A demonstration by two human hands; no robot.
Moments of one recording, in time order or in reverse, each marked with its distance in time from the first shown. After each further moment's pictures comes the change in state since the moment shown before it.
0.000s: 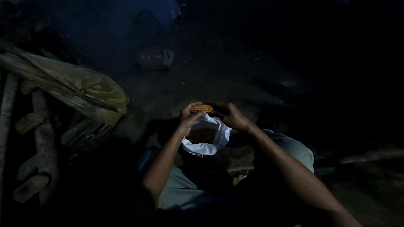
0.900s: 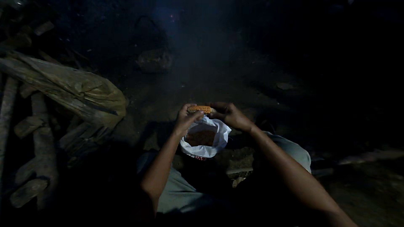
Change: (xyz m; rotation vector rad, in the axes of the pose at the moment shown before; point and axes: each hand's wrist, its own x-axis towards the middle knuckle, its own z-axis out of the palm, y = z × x) left_hand -0.002 0.008 -0.003 0.002 0.003 -0.001; right_hand 0.000 -0.004 -0.007 0.112 0.024 0.013
